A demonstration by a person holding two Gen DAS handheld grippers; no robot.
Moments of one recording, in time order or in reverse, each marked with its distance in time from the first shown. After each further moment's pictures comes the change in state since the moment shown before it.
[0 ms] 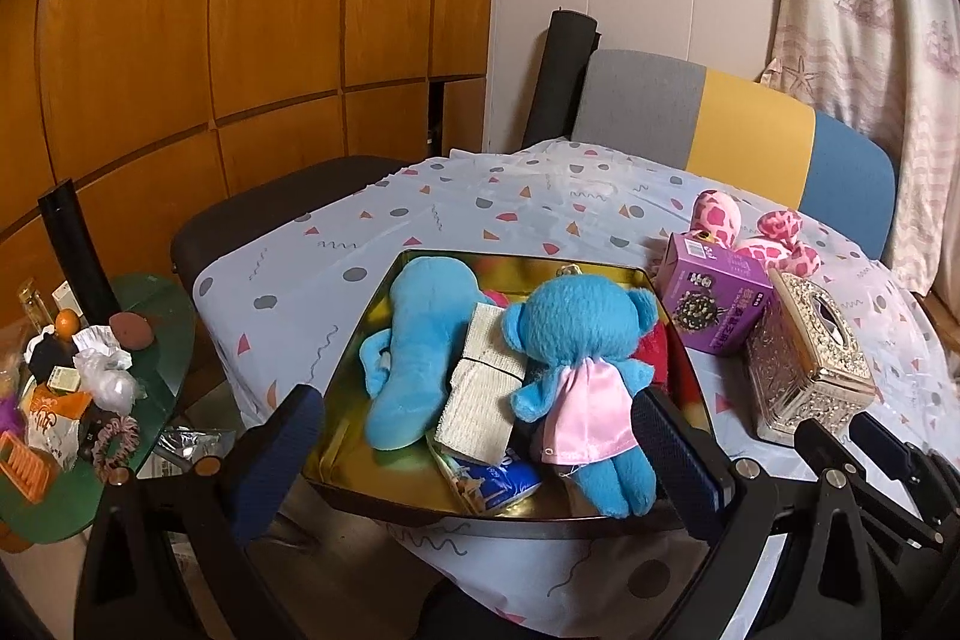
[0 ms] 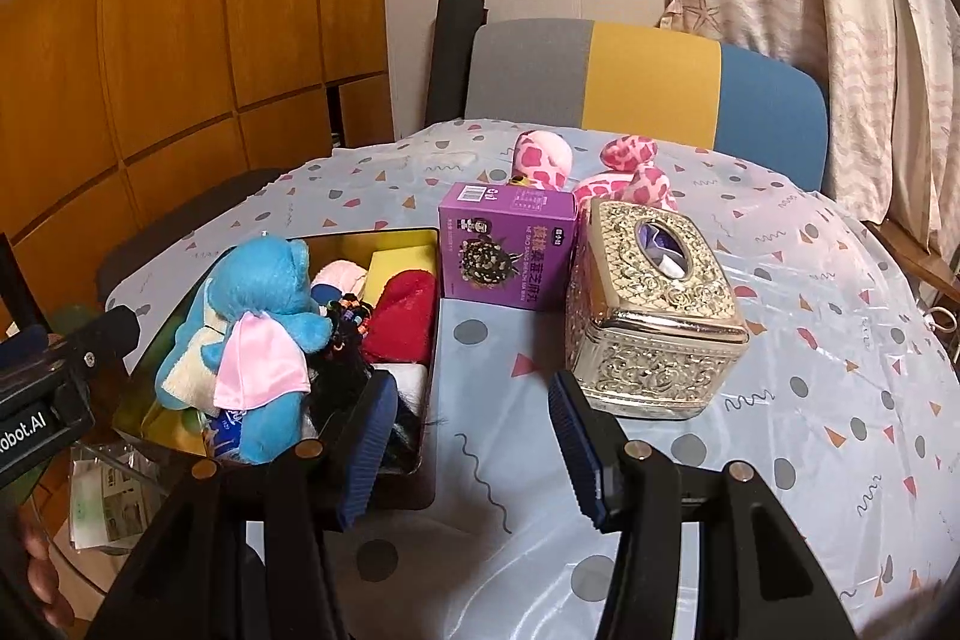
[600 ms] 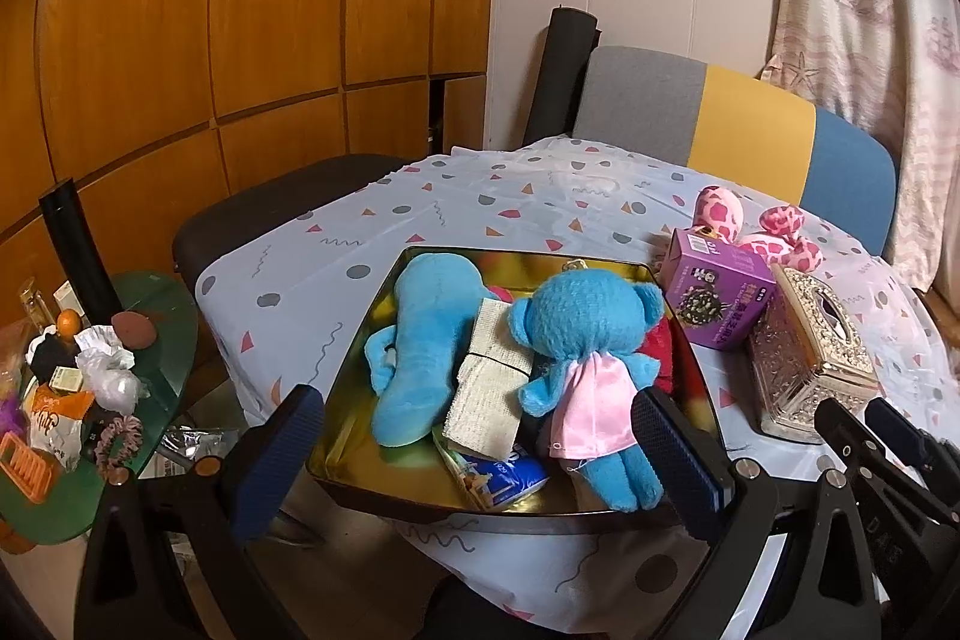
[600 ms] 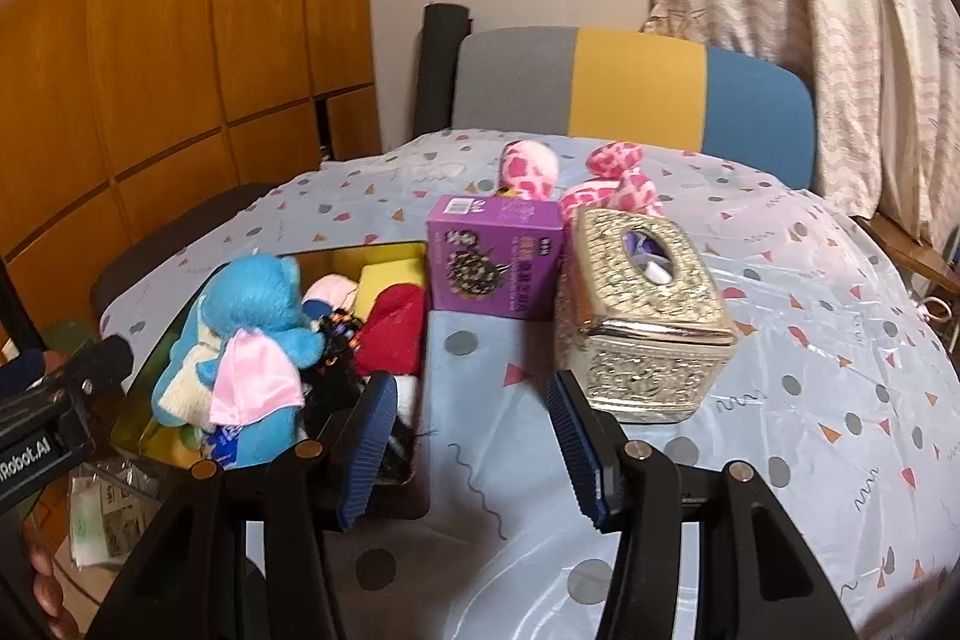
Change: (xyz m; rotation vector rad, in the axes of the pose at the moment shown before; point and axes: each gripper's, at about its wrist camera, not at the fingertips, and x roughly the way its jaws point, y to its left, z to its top) left arm -0.001 0.003 -0.002 0.004 0.000 0.000; right arm -0.005 -0.004 0.002 0.036 -0.028 -0.025
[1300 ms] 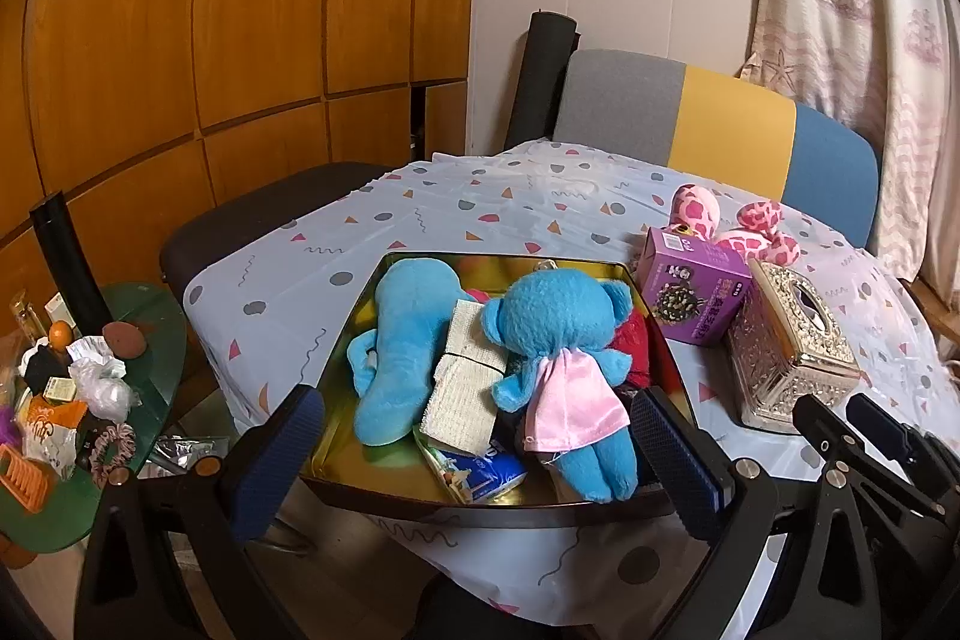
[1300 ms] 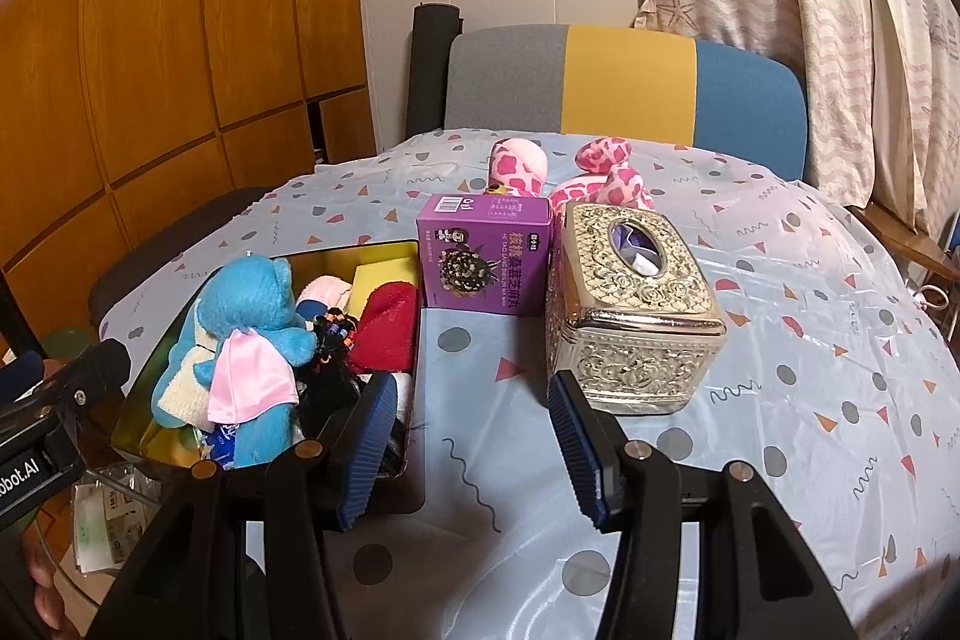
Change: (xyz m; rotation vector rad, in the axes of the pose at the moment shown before) left arm -0.009 -0.009 -0.002 0.028 -0.009 -0.033; right arm -0.002 -0.004 -0.002 0.016 0.005 -0.002
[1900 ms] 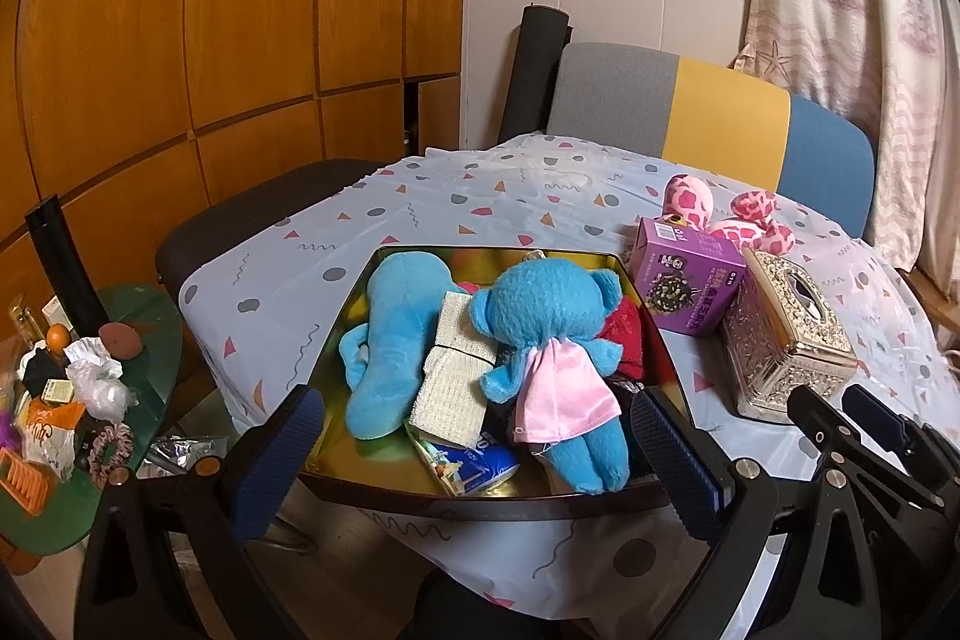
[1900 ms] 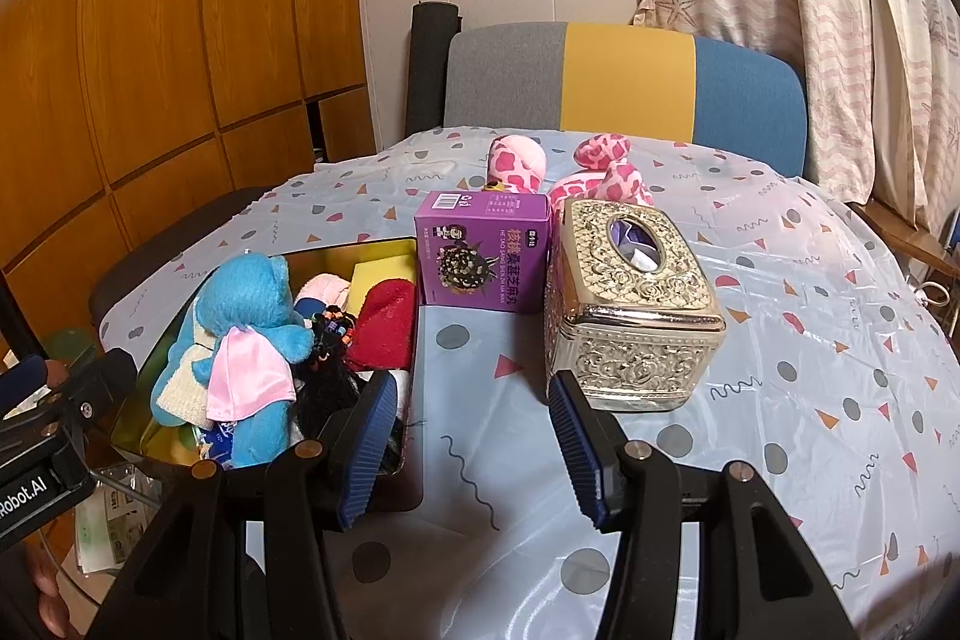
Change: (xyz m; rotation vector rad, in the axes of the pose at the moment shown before) left arm 0.001 -0.006 -0.003 0.016 0.010 -0.005; right arm 0.000 -0.001 -0.002 0.004 0.003 0.002
